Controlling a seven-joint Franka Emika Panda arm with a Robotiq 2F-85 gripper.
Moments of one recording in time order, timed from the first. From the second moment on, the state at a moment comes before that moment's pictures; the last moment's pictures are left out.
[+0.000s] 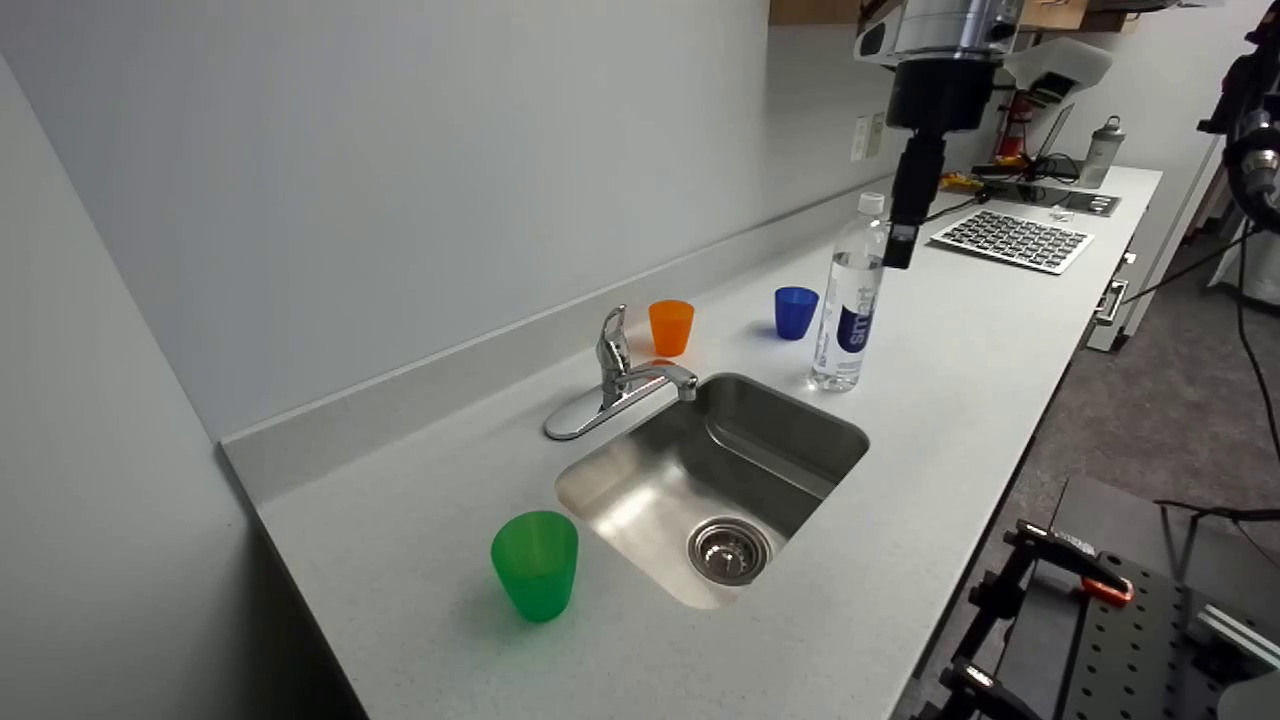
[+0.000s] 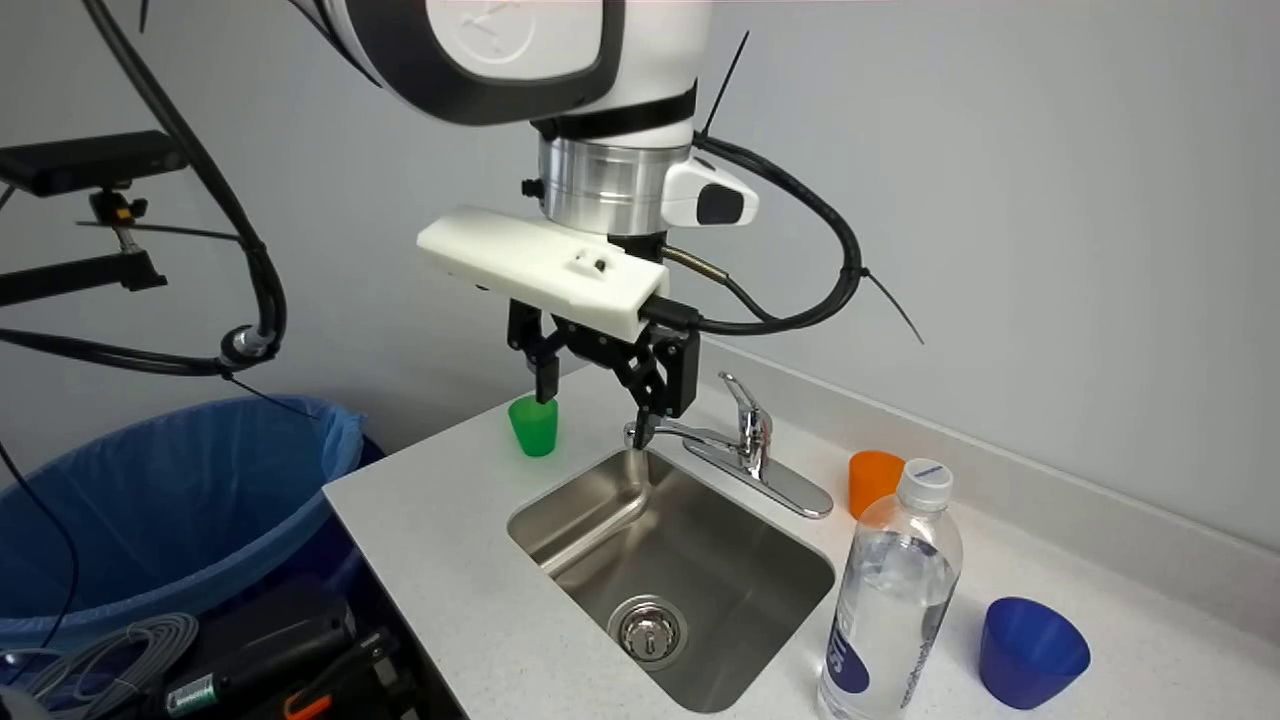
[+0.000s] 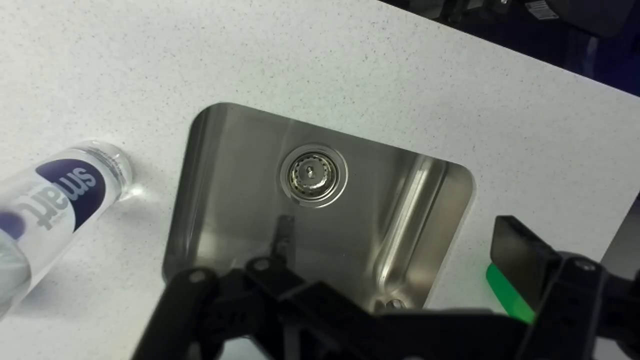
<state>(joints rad) 0.02 -0.39 -0.24 -2.47 0.04 2.03 -0.51</state>
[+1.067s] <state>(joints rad) 0.02 -0.28 -0.20 -2.40 0.05 2.10 -0.51</state>
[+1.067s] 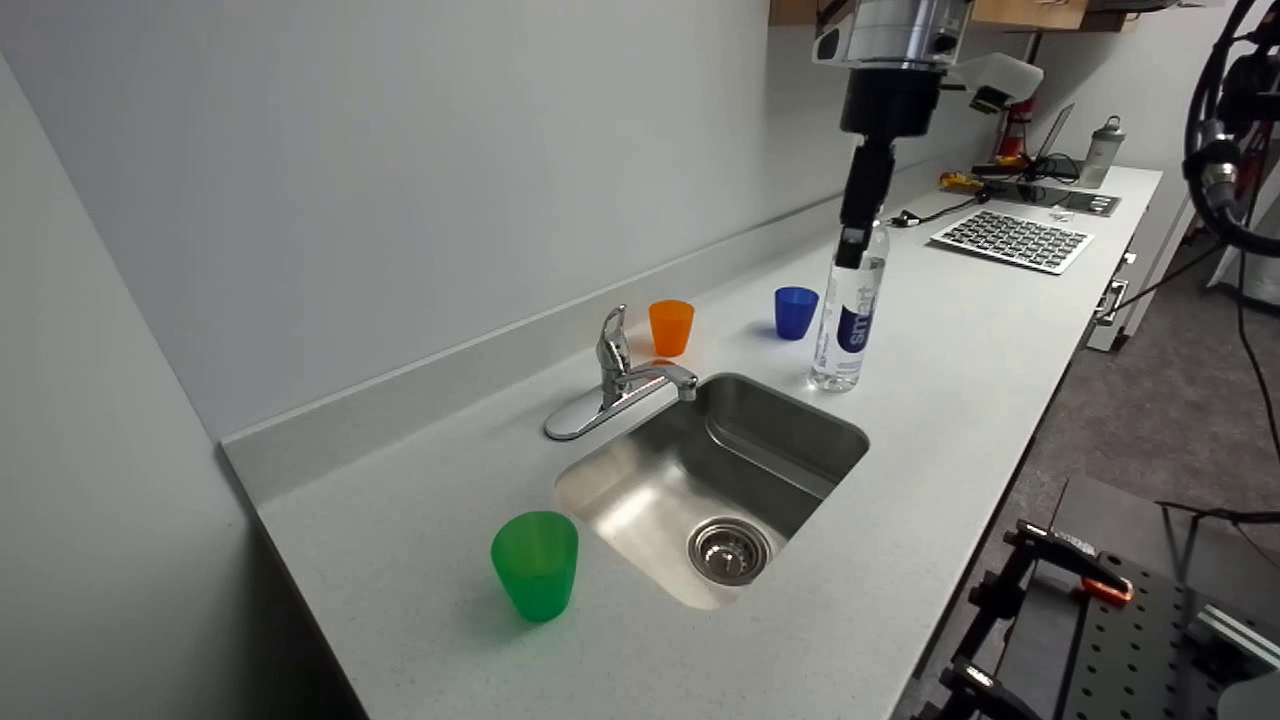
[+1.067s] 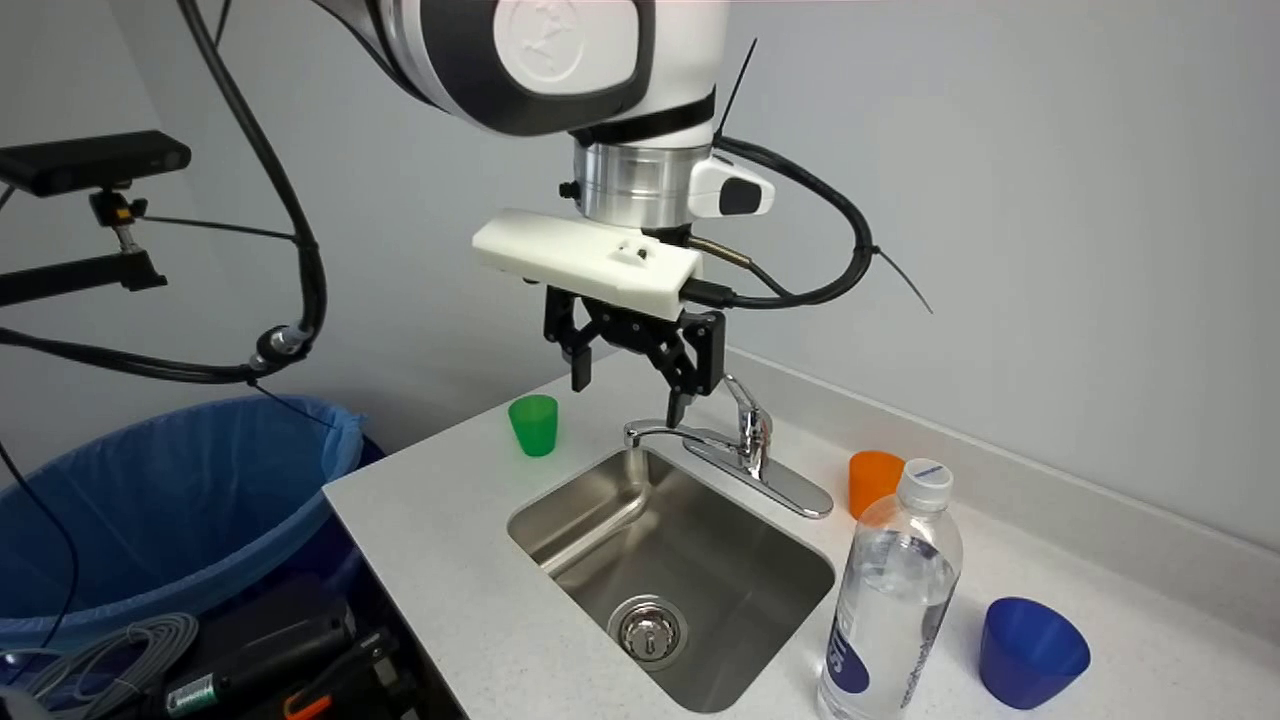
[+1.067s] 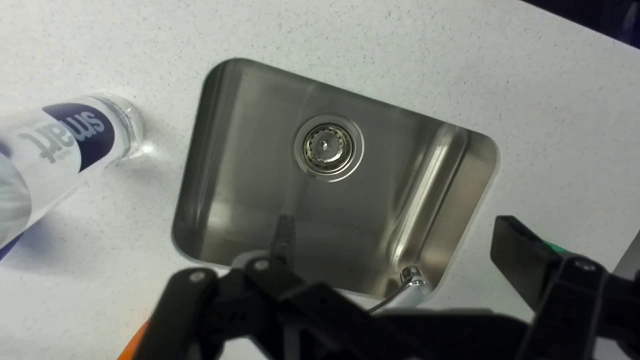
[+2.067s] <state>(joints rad) 0.02 0.05 -0.06 -2.12 0.15 2.29 -0.45</state>
